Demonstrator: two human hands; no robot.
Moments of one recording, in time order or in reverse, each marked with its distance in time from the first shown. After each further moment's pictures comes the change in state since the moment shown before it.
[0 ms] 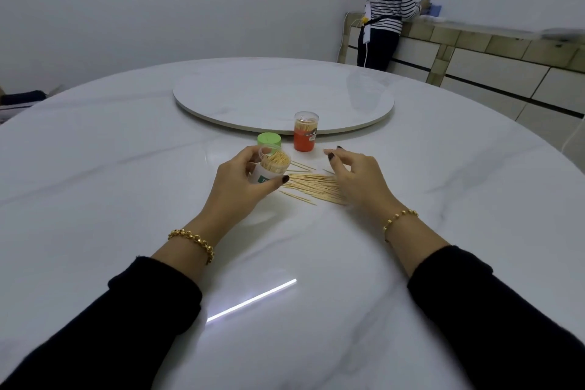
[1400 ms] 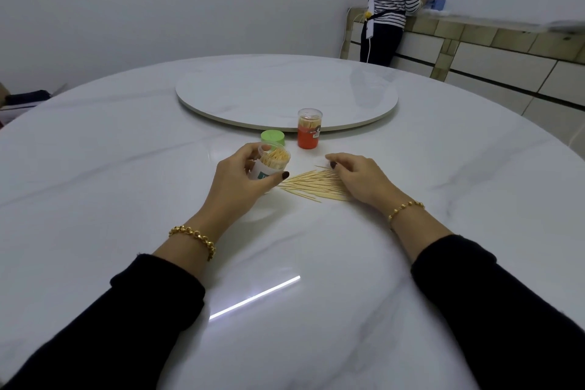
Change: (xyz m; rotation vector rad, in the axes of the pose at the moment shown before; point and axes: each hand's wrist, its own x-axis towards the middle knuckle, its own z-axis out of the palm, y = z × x) left_hand 0.001 -0.001 -0.005 0.005 0.027 -0.023; right_hand 0.017 0.018 0.004 -0.096 -0.191 0.062
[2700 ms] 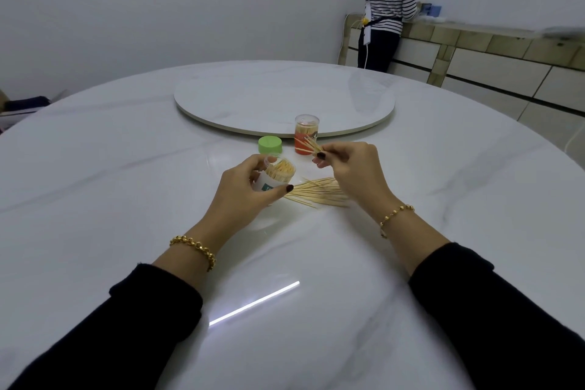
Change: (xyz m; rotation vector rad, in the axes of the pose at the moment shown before) left_hand -0.006 0.007 0.005 -0.024 -0.086 -0.018; right_hand -0.012 -0.040 -0.005 0.239 0.303 -0.195
